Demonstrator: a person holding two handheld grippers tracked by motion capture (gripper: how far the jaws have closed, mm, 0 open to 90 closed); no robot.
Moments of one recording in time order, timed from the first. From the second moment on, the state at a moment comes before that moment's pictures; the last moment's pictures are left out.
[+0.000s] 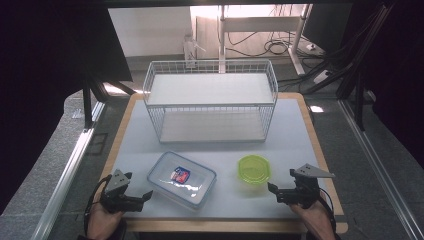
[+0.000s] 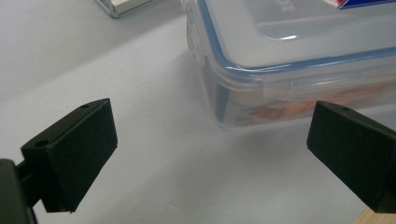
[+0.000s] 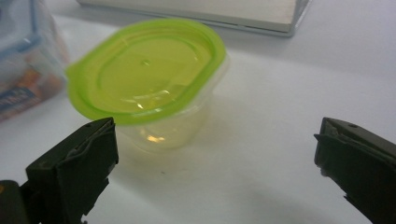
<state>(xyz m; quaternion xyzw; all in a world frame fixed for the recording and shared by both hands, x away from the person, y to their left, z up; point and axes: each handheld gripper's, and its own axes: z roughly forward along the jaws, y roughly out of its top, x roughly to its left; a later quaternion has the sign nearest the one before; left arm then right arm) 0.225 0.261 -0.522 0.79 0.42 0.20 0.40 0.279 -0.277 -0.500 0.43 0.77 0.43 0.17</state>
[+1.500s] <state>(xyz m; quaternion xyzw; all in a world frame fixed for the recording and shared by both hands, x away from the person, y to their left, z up) 0.217 0.258 -0.522 0.79 0.41 0.22 0.41 0.288 -0.258 -0.468 0.38 0.82 0.41 0.15</state>
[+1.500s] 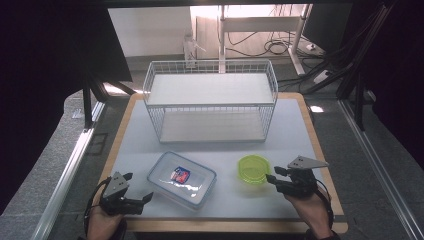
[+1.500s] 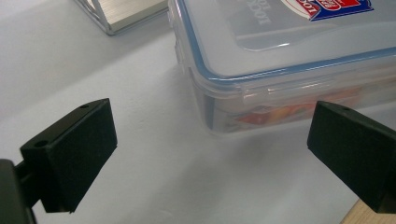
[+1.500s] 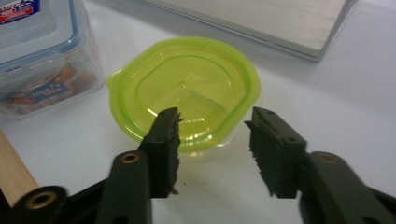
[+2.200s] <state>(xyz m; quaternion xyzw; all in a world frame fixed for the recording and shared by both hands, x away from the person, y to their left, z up) 0.219 0.259 -0.522 0.79 0.41 0.21 0.40 0.320 -0.205 -0.459 0.35 0.83 0.41 0.11</state>
